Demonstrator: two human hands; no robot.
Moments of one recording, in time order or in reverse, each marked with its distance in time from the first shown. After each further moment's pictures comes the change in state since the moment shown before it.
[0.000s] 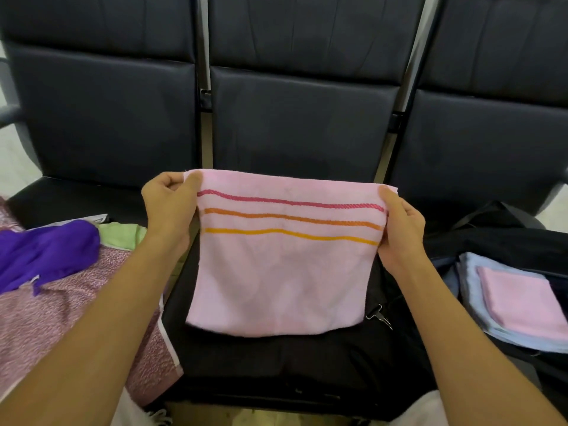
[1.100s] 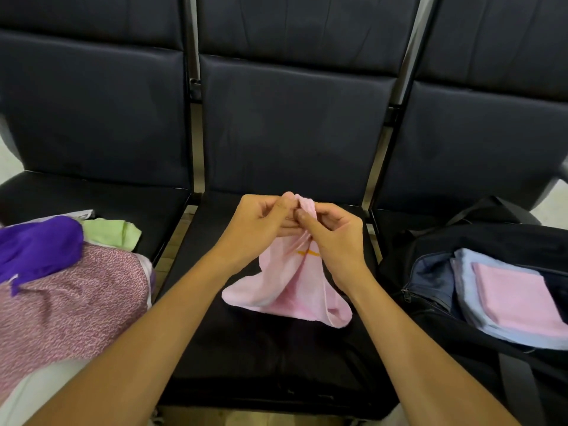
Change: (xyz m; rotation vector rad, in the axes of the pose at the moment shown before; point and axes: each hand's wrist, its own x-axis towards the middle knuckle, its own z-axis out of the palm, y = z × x) left_hand -0.060 -0.013 0.066 0.099 -0.741 0.104; right_hand -0.038 0.038 0.039 -0.170 -0.407 -0.266
